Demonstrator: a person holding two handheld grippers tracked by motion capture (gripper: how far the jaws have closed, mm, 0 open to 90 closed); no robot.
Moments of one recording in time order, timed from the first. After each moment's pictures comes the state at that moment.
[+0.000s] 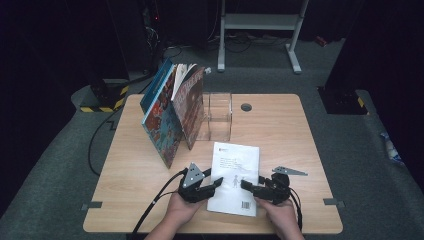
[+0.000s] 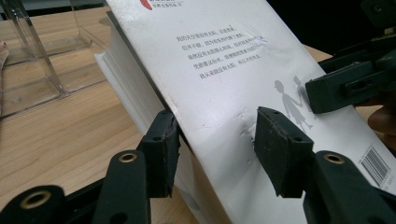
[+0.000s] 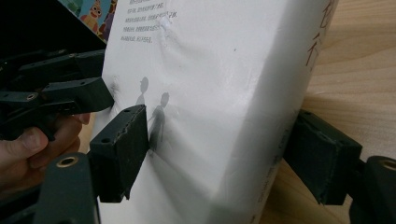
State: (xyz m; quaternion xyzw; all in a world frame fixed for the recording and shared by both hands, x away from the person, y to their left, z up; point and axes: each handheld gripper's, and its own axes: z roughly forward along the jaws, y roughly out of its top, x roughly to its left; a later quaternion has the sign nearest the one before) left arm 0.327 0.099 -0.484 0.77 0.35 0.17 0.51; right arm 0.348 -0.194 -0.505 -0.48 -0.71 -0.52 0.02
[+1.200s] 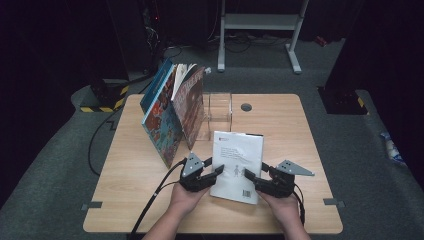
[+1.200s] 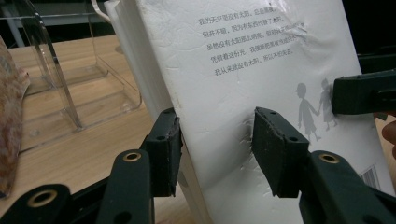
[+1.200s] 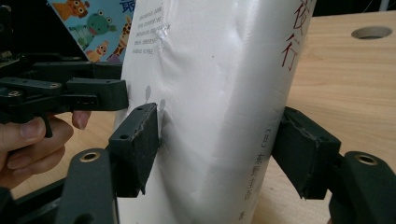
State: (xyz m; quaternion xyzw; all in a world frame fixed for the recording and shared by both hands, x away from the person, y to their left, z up) left arm 0.352 0.096 -0.465 0.74 0.36 0.19 0.54; right arm 0.347 -0.193 -0.471 -0.41 -0.71 -0.56 -0.12
